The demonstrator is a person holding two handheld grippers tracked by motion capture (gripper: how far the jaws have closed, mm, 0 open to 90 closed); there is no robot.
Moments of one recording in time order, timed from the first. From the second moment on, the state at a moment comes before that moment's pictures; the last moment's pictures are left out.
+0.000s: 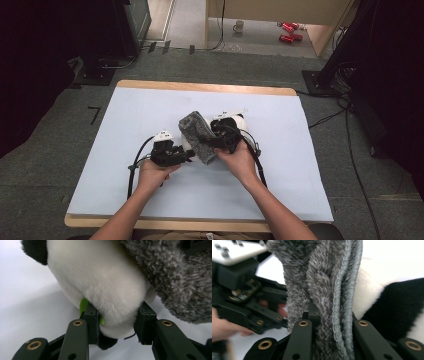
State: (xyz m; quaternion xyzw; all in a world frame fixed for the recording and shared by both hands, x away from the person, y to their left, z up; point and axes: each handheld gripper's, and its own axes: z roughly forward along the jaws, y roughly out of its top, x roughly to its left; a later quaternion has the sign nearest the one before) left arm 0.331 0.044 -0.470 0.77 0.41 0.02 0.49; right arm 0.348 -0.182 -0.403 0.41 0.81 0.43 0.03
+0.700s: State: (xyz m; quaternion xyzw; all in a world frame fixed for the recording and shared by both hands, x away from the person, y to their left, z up) left arm 0.341 0.045 -0.470 0.79 0.40 0.05 0.47; right arm 0.352 -0.239 -0.387 0.45 0.79 0.41 0.07
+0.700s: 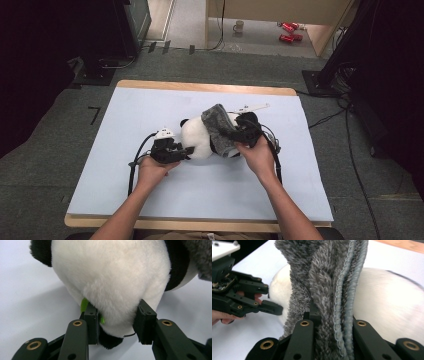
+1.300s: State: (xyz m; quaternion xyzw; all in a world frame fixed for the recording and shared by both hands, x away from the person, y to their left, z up) left arm 0.356 0.045 -0.469 0.78 0.40 0.03 0.48; right arm 0.348 -0.308 -0.389 0.53 0.74 0.41 0.12
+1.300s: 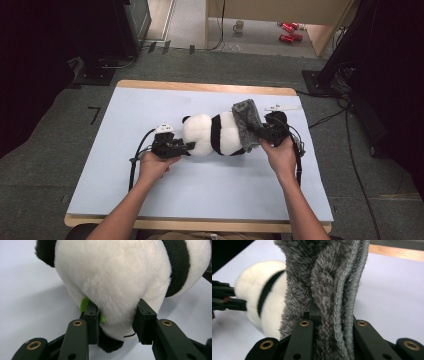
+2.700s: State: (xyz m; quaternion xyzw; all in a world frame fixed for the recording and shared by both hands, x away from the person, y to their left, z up) left arm 0.324 0.038 -0.459 0.77 0.43 0.05 0.47; right arm 0.355 -0.189 -0.400 0.41 0.80 0.44 0.05
